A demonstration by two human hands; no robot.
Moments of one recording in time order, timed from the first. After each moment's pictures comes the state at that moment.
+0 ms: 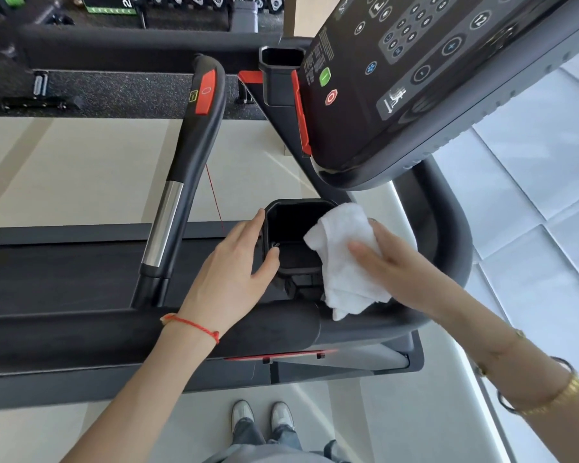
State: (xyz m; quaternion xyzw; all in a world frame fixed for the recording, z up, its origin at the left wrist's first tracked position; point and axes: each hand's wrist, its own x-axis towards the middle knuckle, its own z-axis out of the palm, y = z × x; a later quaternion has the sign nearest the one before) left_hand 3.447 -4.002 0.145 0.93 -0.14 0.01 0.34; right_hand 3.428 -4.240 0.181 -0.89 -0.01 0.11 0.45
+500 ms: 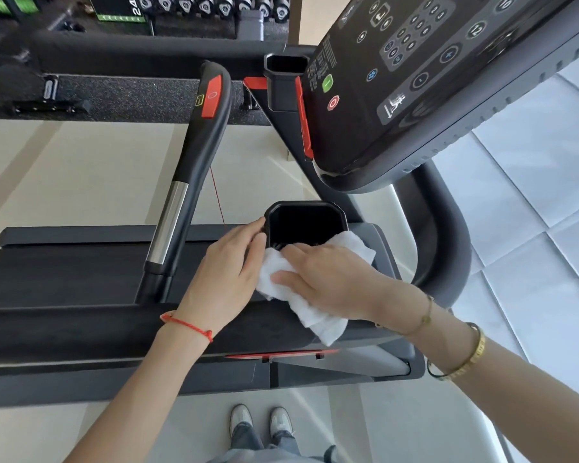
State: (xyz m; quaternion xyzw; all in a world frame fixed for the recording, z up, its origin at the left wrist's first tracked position) left_hand 3.447 -3.998 0.143 0.90 -0.11 0.03 0.42; right_hand 3.441 -4.172 0.175 -0.96 -0.28 0.06 0.02
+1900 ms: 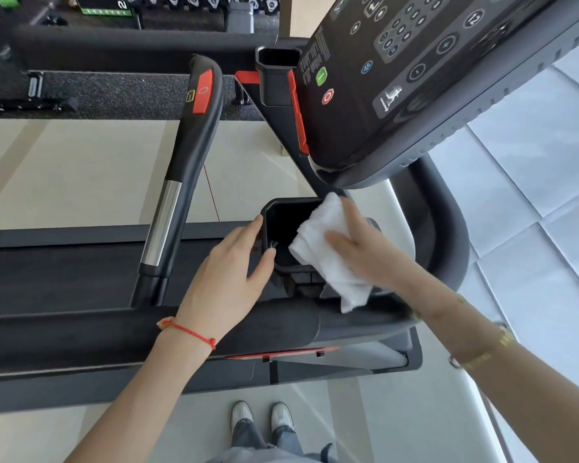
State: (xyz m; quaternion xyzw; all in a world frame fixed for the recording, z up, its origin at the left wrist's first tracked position) left_hand 3.441 -4.000 0.144 0.92 -0.15 0.03 0.36; right_hand 3.454 -4.214 0.180 -0.91 -0.01 0.09 0.40
